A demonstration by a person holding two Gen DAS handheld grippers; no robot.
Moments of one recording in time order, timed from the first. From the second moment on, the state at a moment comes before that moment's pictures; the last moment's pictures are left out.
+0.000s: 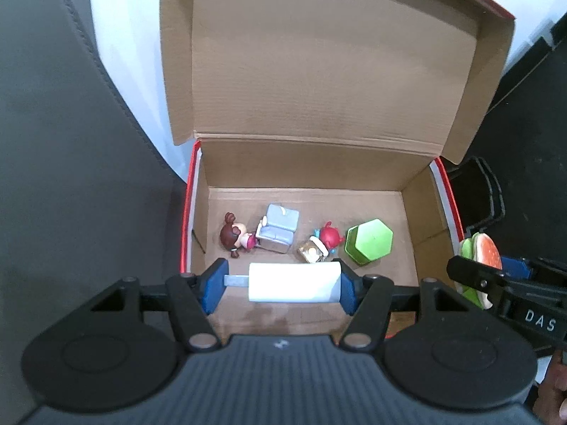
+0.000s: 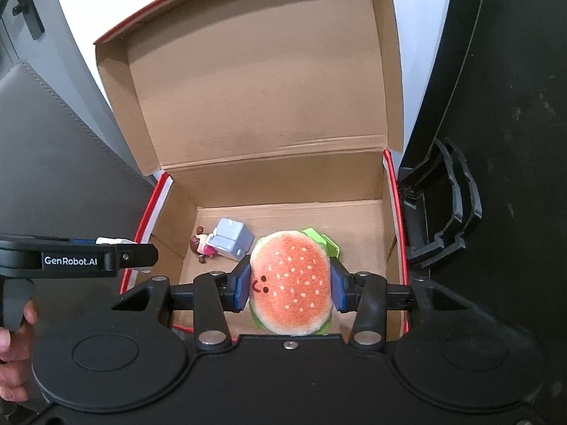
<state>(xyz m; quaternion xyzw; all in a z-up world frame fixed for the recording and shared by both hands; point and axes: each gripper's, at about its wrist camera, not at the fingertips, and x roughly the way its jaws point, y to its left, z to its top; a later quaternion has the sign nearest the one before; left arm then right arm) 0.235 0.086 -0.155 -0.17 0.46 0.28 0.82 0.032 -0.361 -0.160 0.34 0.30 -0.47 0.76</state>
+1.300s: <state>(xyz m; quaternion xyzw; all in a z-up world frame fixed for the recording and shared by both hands) 0.304 0.124 -0.264 -0.14 0.54 0.30 0.77 0.053 -0.409 -0.239 0.38 0.35 -0.42 0.75</state>
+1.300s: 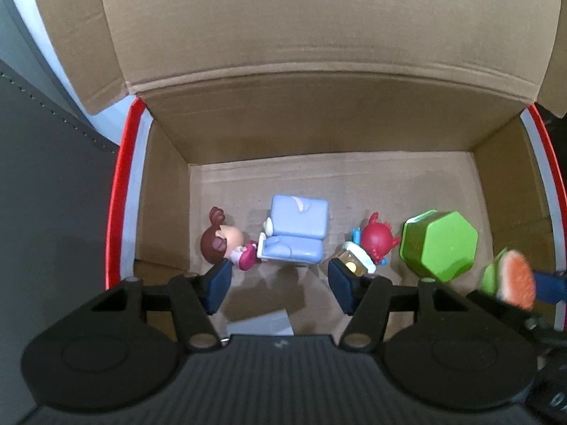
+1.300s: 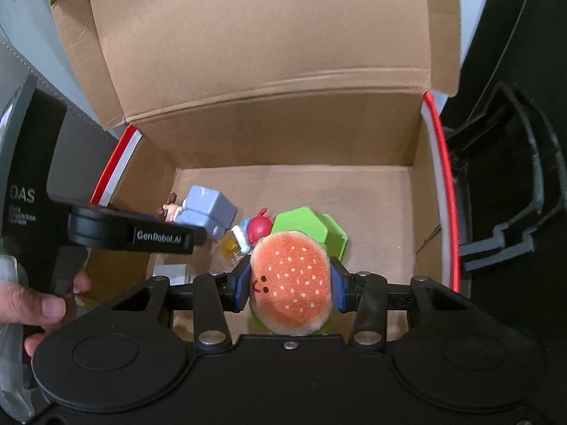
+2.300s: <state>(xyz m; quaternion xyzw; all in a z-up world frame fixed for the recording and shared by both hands) 0.269 0.118 -0.209 -0.14 0.52 0.29 0.79 0.076 -0.428 -0.283 0.38 0.40 -0.45 0.70</state>
